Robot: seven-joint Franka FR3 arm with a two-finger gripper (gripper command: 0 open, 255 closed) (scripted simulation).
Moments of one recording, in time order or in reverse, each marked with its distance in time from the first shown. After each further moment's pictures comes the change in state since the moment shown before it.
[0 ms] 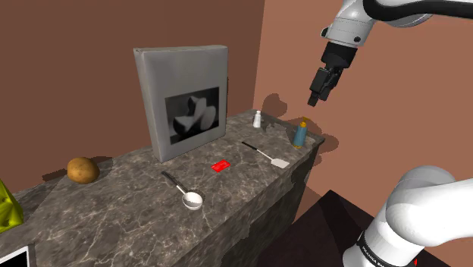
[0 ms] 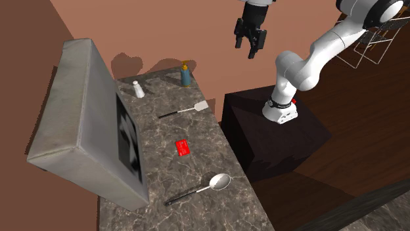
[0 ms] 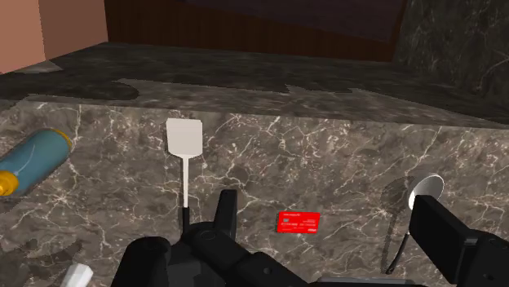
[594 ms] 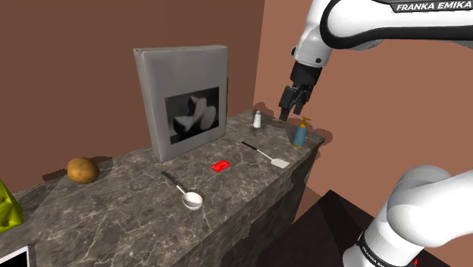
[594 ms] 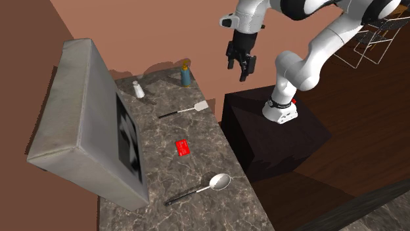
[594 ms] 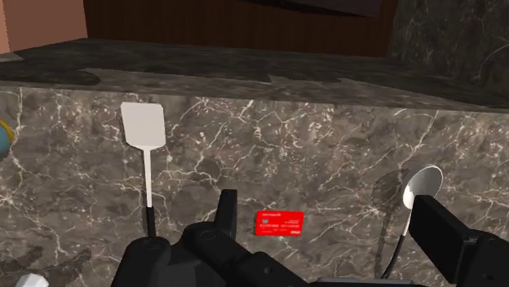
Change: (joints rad) arm 0.026 0.137 0.098 -0.051 0.058 0.170 0.092
